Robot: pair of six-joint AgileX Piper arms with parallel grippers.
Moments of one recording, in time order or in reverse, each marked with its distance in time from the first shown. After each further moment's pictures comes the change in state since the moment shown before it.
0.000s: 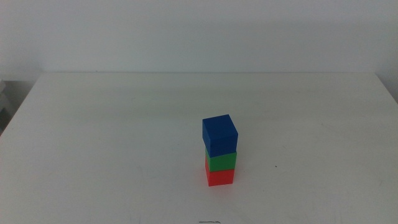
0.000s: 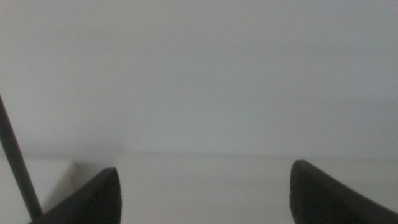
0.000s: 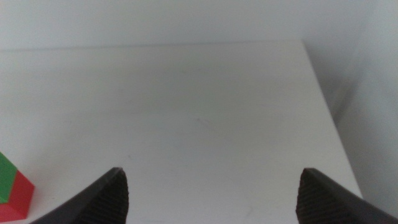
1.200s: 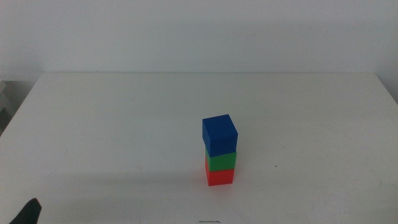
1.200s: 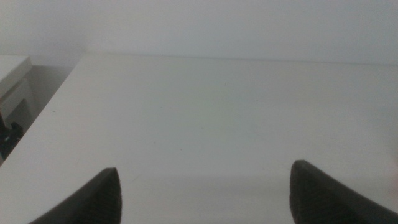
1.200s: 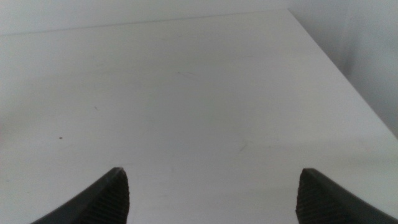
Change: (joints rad) left arm -0.075 -0.567 0.687 -0.051 -0.065 0.000; right arm -0.119 -0.576 0.742 0.023 -0.348 0.000
